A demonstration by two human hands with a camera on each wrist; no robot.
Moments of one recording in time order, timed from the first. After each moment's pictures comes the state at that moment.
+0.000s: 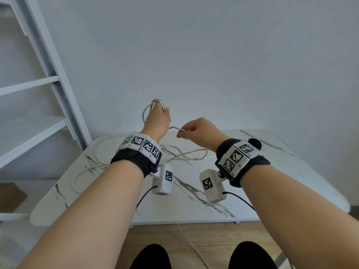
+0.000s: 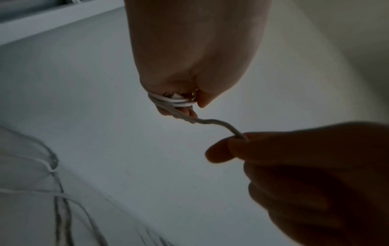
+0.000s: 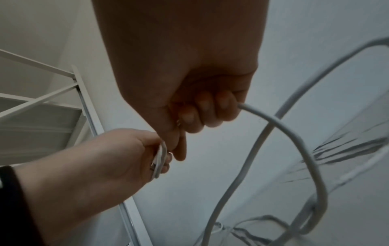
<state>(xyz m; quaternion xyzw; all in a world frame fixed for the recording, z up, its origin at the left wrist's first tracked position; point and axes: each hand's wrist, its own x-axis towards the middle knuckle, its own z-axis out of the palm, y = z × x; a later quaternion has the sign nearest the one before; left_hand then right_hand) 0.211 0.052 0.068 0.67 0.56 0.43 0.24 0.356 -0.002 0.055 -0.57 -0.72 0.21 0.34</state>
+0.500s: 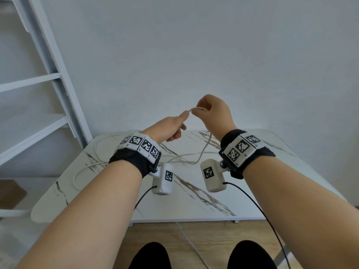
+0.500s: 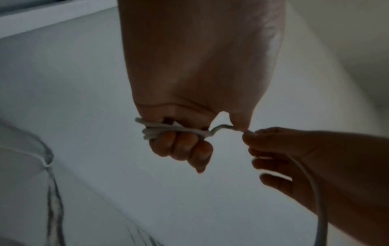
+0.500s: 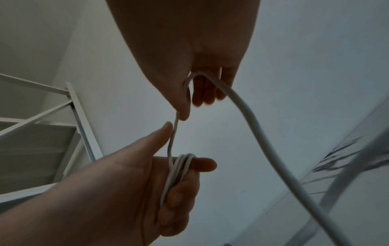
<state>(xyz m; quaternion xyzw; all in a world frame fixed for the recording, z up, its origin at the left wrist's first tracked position) 0.213 0.041 0.064 0.74 0.52 0.24 0.35 0.370 0.013 0.068 -0.57 -0.62 0.08 0.53</state>
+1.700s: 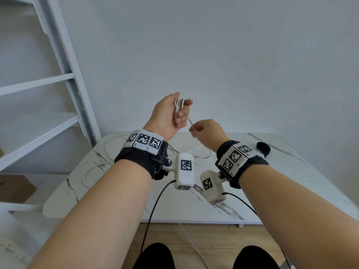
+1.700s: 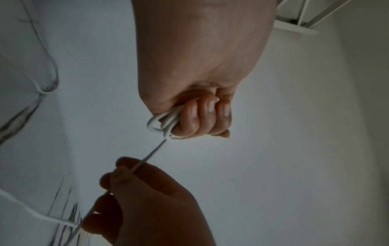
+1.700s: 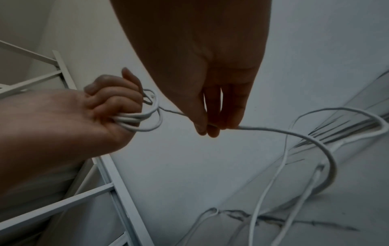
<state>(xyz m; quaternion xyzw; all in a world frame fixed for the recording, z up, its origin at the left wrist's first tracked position) 0.200 0.033 0.091 0.50 0.25 0.46 0.69 0.344 0.021 0.040 -0.62 -0.67 0.16 0.36</state>
